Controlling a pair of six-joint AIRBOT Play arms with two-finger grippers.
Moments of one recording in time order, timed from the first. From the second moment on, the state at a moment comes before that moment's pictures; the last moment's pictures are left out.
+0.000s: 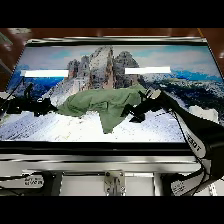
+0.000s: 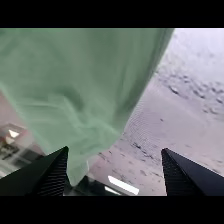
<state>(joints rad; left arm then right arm) 0.33 -1.47 1.03 0.85 -1.12 -1.21 0.23 -1.72 1.16 -0.80 1.08 1.58</state>
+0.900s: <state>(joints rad) 0.37 -1.04 1.37 0.71 -1.02 -1.20 0.21 -1.13 1.38 -0.72 1.07 1.30</state>
